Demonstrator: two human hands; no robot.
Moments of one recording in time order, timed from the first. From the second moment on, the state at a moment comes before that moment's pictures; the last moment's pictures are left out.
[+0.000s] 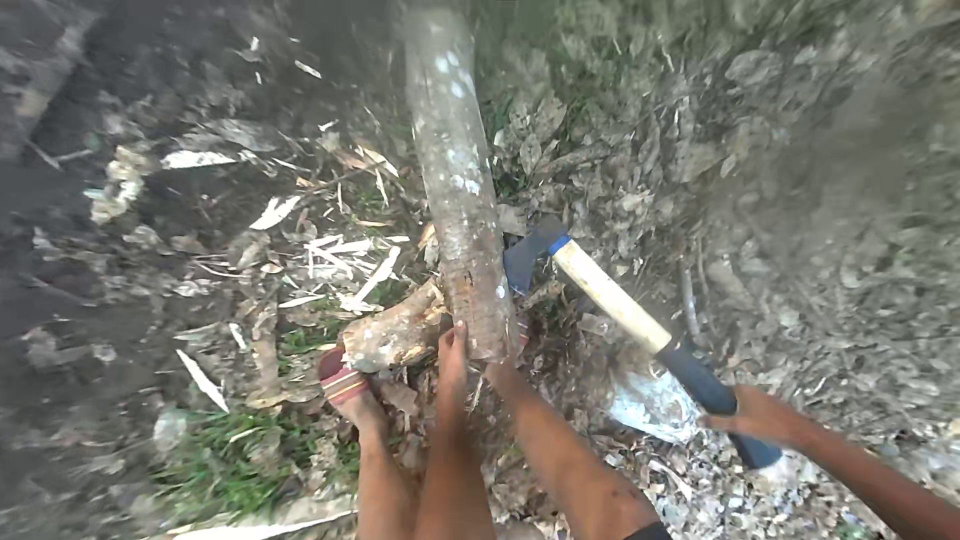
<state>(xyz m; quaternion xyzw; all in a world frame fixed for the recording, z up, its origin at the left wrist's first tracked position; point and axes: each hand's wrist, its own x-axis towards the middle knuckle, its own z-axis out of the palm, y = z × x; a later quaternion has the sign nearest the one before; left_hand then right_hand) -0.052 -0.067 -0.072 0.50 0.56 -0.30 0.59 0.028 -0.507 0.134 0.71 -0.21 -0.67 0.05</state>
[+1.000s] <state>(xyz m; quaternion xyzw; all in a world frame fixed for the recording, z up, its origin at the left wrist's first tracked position) -0.067 -0.024 -0.061 0.55 0.52 -0.29 0.59 -0.021 -0.301 0.115 0.64 -0.37 -0.59 -0.32</state>
